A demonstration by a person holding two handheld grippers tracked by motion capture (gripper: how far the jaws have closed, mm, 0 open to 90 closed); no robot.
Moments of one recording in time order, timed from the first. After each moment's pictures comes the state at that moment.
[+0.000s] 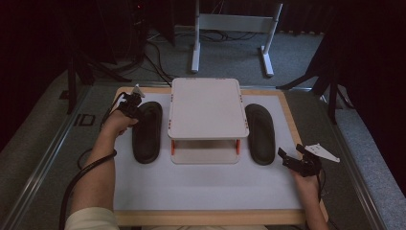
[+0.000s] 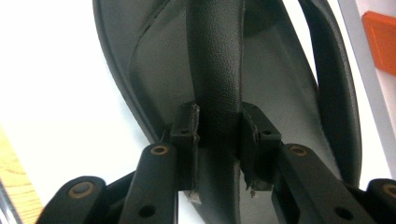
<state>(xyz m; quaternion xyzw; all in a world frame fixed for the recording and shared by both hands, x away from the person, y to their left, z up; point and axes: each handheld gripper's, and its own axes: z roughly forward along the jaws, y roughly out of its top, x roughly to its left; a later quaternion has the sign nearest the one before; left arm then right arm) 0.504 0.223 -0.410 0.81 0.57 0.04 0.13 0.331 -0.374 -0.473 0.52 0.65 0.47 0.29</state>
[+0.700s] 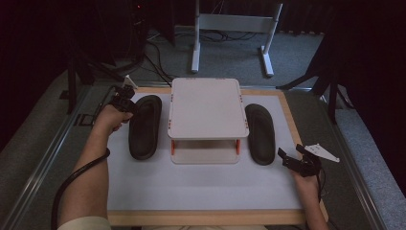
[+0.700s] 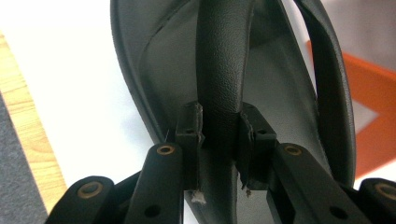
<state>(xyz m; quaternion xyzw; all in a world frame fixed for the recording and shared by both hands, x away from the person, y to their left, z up) 0.485 0.234 -0.360 0.79 0.58 0.04 0.18 0.331 -0.374 -0.473 0.52 0.65 0.46 0.29</state>
